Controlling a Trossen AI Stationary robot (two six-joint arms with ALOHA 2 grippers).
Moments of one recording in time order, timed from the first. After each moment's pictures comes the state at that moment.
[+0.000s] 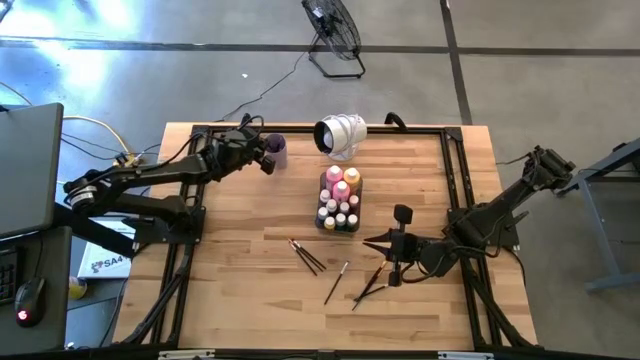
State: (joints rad) left arm 0.54 1.10 0.56 0.13 -0.35 -0.15; right arm 0.63 1.25 0.94 -0.17 0.76 0.21
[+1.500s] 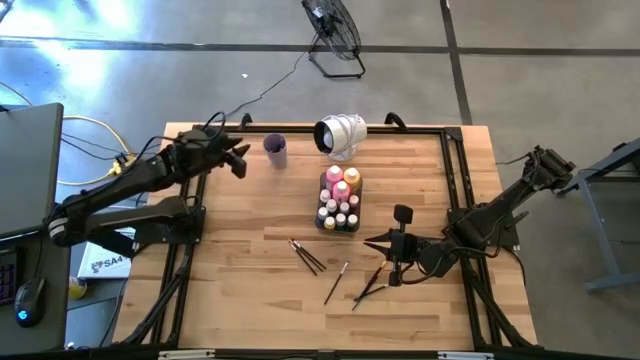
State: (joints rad) left arm 0.54 0.65 0.64 -0.36 -0.27 -0.21; right arm 0.63 1.25 0.94 -0.20 0.76 0.21
